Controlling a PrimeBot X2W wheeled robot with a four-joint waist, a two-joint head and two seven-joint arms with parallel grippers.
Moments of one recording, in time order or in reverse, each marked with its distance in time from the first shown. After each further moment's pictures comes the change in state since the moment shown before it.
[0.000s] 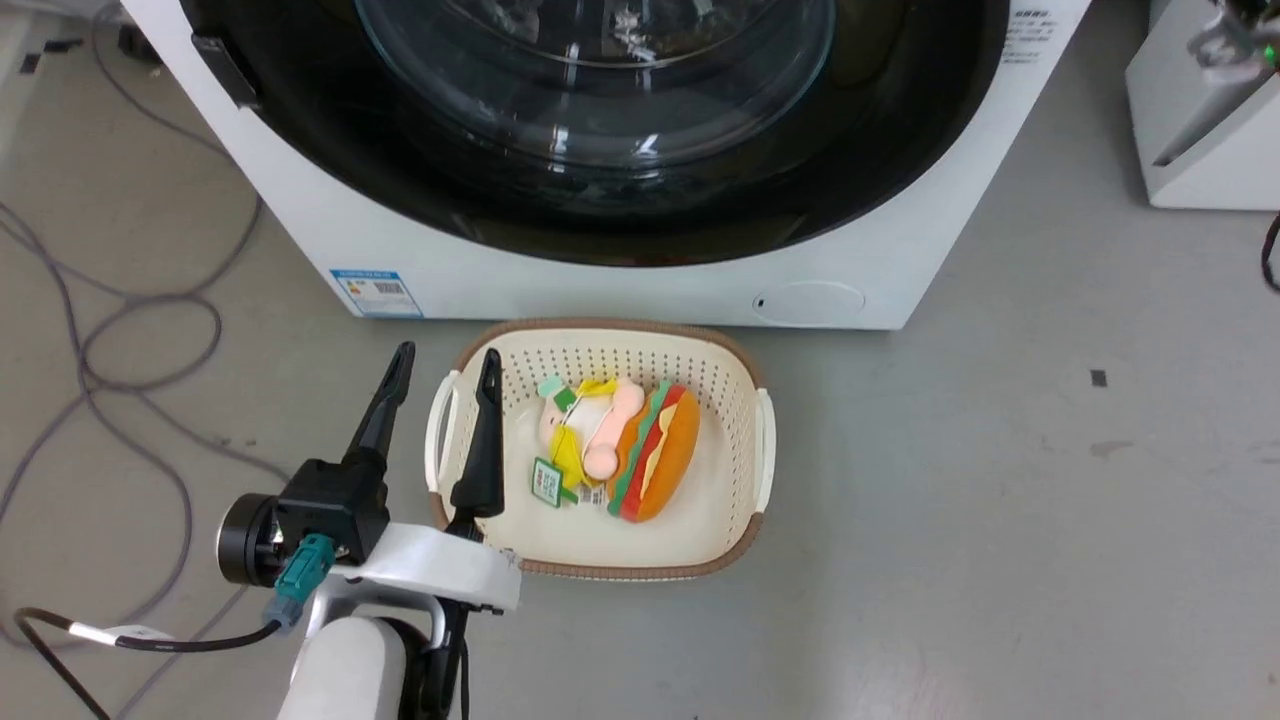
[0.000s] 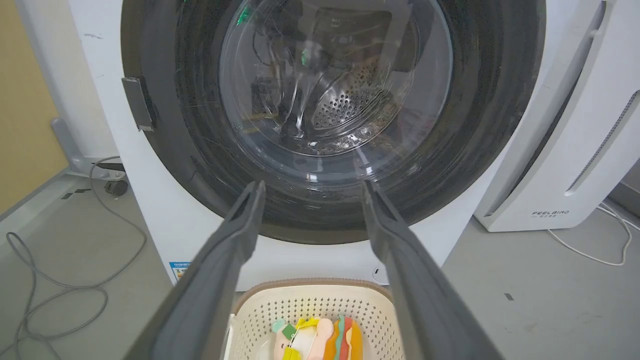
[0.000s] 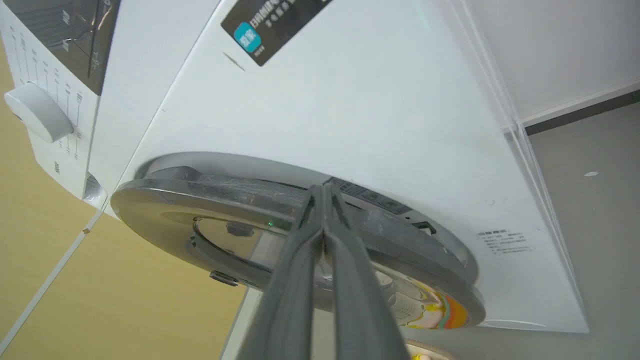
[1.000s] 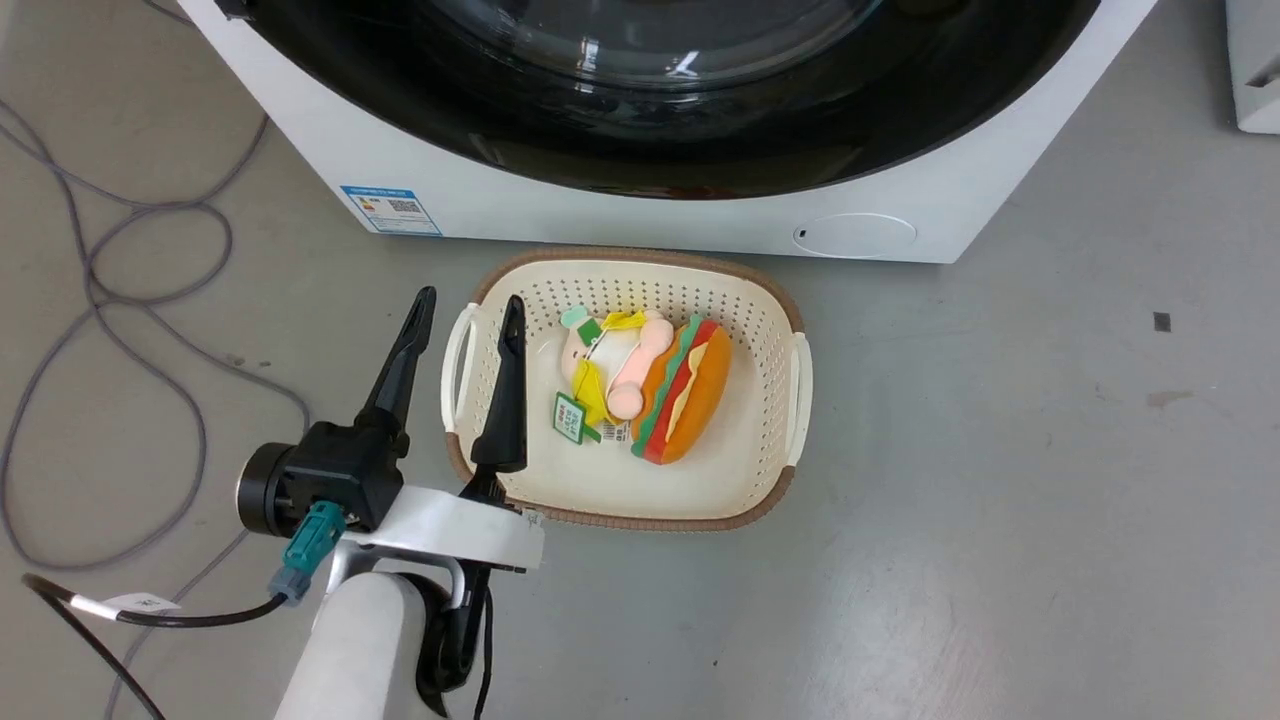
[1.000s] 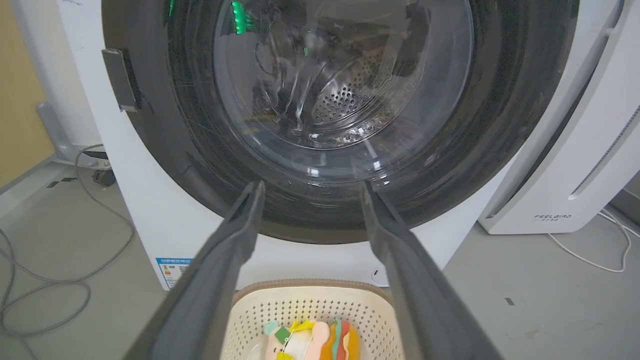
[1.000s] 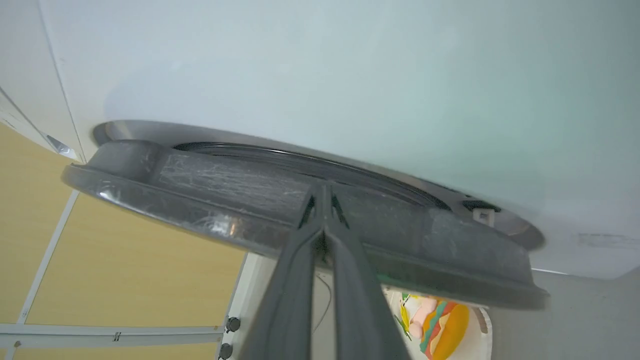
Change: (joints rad) left arm -0.082 0.000 -0.045 0.018 -0.044 0.000 -0.052; right arm -0.342 0.035 0.231 0.261 0.167 0.000 0.258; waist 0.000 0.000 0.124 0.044
